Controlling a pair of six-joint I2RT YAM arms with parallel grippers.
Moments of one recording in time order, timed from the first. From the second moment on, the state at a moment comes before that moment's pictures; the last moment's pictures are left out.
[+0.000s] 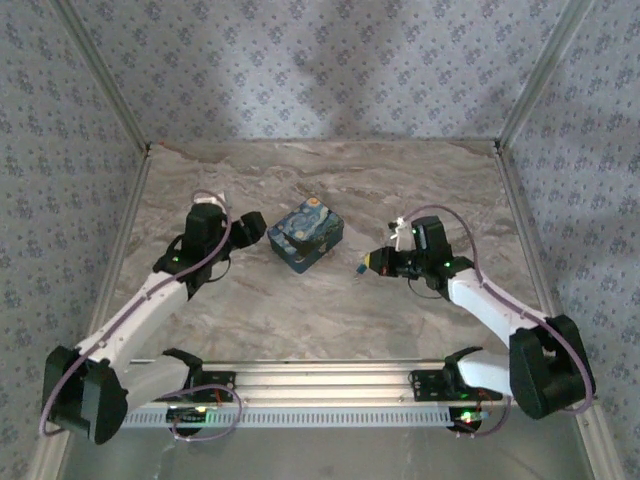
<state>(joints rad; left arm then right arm) -0.39 1.06 0.73 -0.20 0.00 -0.64 0.35 1.19 0.61 -0.19 -0.56 0.49</state>
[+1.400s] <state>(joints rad) -0.27 0.86 0.68 -0.27 -0.20 -0.56 0.23 1.05 0.63 -0.33 -0.27 0.39</state>
